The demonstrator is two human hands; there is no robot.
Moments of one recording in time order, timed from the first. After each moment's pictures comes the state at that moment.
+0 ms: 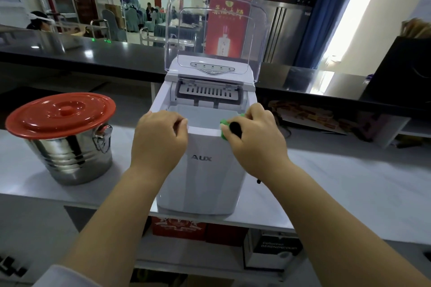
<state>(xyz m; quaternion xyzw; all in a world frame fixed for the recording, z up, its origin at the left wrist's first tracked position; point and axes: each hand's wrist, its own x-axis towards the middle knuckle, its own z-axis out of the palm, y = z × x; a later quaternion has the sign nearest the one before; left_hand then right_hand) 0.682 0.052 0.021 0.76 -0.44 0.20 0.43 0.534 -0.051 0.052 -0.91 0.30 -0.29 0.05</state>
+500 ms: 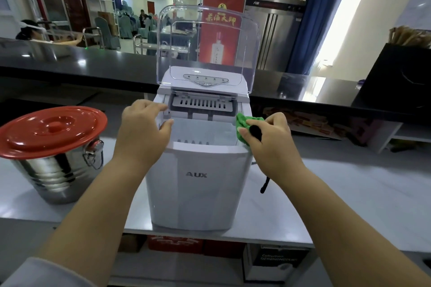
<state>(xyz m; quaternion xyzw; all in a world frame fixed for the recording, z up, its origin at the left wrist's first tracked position) 0.722 0.038 0.044 0.79 -0.42 0.20 0.40 0.526 -0.094 0.053 -0.87 0.34 -0.34 0.14</state>
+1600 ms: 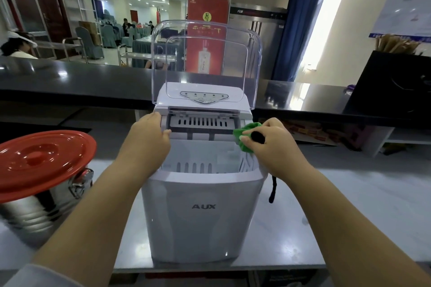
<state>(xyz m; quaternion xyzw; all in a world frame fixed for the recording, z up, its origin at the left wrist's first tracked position) 0.754 0.003 0.063 0.83 -0.42 0.06 0.36 0.557 -0.125 0.071 -0.87 0.36 -0.28 0.16</state>
